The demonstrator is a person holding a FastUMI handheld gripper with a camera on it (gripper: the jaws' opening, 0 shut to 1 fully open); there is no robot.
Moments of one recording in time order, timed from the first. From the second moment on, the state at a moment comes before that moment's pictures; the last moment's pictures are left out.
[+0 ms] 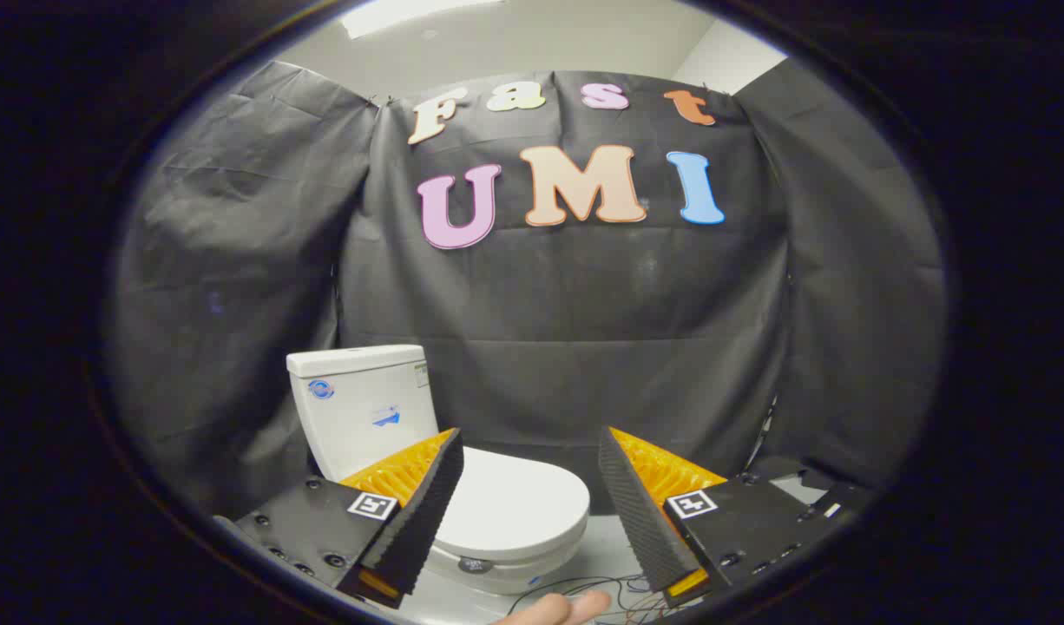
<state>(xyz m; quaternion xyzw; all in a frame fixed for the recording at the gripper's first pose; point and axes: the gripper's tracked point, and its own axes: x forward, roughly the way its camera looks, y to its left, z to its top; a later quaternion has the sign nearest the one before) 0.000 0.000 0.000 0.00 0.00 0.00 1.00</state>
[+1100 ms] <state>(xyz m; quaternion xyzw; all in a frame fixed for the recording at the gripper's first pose) 0.049 0.080 -0.163 0.10 0.12 0.01 0.99</state>
